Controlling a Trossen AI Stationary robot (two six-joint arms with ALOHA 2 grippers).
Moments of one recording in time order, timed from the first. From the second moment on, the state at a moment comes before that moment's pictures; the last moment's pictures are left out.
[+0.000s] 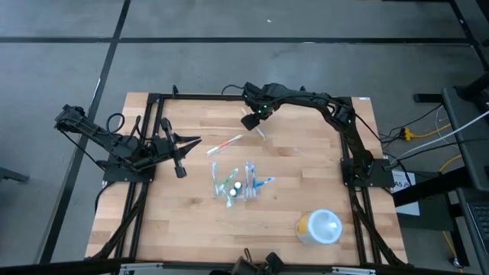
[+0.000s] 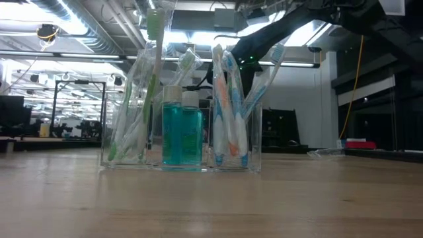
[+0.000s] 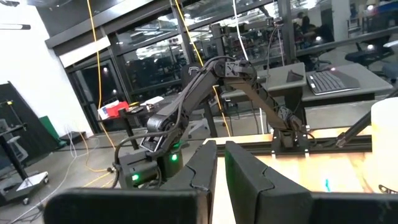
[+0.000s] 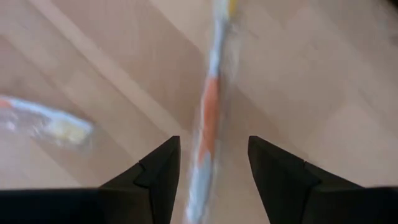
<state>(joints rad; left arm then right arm) -0.46 0.76 0.67 0.22 -0.86 0.32 -0.47 2.22 1.80 -0.92 -0.04 0.34</state>
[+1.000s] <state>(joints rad) -0.65 0.76 0.67 0.21 -0.99 0.28 -0.16 2.24 1.80 -1.36 0.19 0.35</state>
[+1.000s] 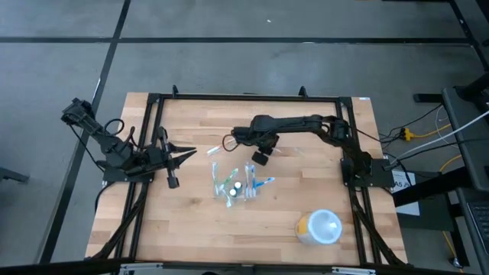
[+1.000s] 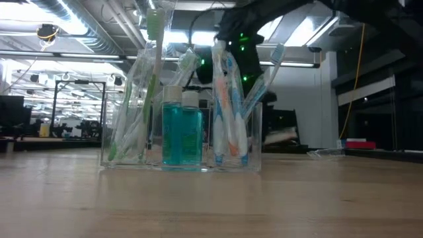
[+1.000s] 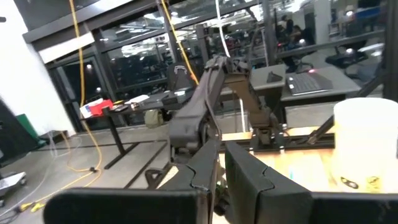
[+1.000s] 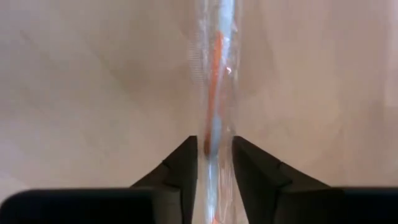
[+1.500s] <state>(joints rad) -0.73 0.76 0.67 0.22 -1.05 0.29 -0.20 2.13 1.80 -1.17 0.13 0.28</state>
